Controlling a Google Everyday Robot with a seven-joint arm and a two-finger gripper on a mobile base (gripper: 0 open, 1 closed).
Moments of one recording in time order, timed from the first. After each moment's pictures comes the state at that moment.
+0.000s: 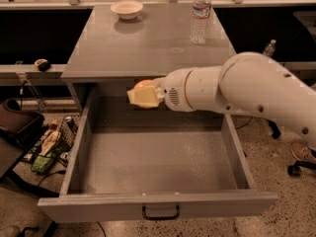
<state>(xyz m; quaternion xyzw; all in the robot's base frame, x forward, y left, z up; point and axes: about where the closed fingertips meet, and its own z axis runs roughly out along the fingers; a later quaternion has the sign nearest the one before) 0.543 0.021 0.890 -0.30 0.80 0.27 0.45</state>
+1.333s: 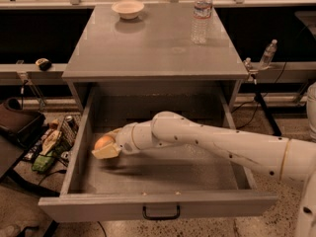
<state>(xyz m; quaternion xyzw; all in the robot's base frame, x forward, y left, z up) 0.560 0.177 0.642 -0.48 0.71 0.36 0.36</state>
